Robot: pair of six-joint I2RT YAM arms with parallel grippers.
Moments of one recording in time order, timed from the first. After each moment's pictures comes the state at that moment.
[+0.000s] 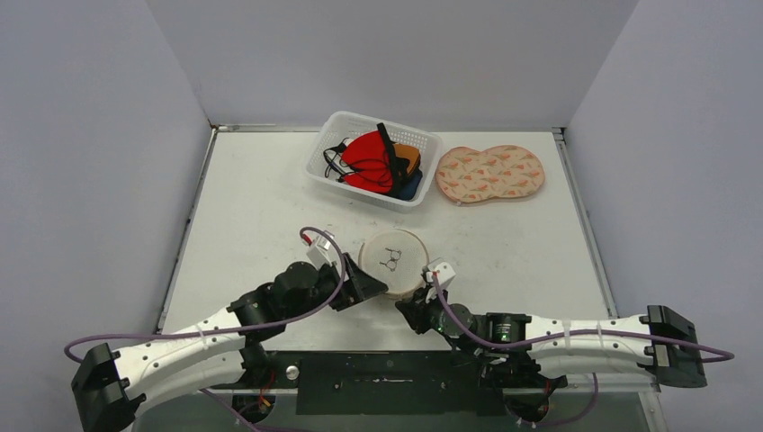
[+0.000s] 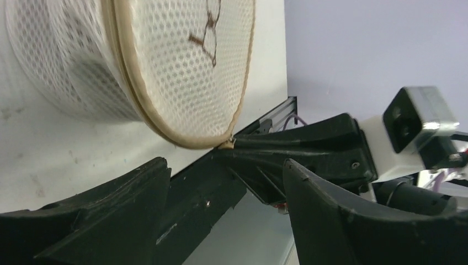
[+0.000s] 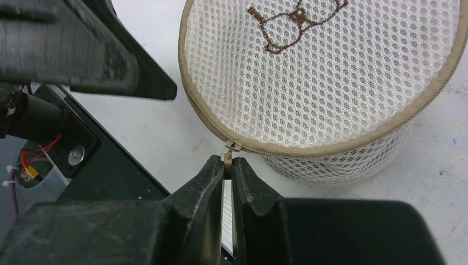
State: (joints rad) left arm -0.95 0.79 0.44 -0.02 0.02 -1.20; right arm 1.40 0.85 0.35 0.09 0.55 0.58
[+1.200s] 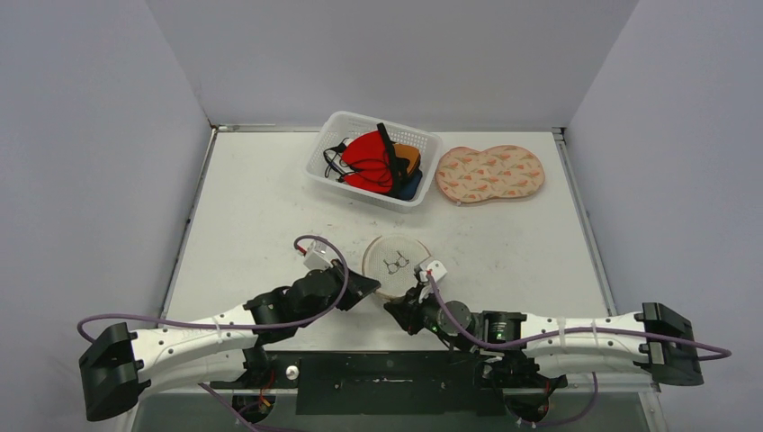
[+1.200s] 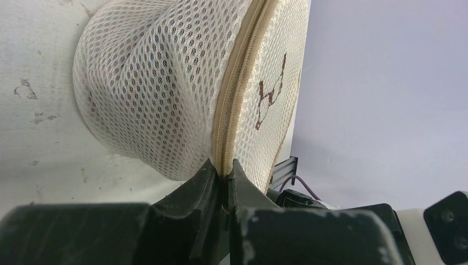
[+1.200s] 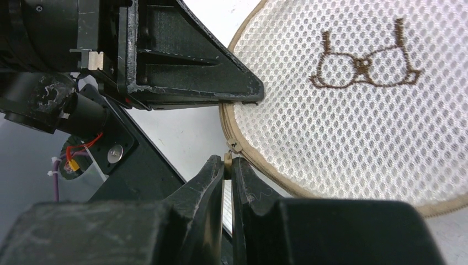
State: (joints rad) left arm -1.10 0.89 0.42 0.01 -0.33 -1.44; right arm 1.40 0.93 0.40 0.21 0.45 0.55
